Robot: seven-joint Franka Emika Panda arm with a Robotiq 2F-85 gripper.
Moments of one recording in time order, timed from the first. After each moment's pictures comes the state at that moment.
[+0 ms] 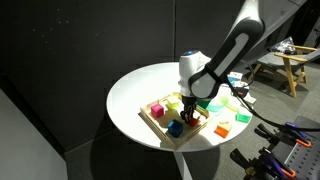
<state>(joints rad) 0.22 0.57 0.07 -2.13 -0.09 2.60 0.08</state>
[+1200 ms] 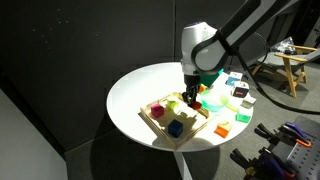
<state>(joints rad) 0.21 0.34 0.06 -2.17 -0.09 2.44 0.09</state>
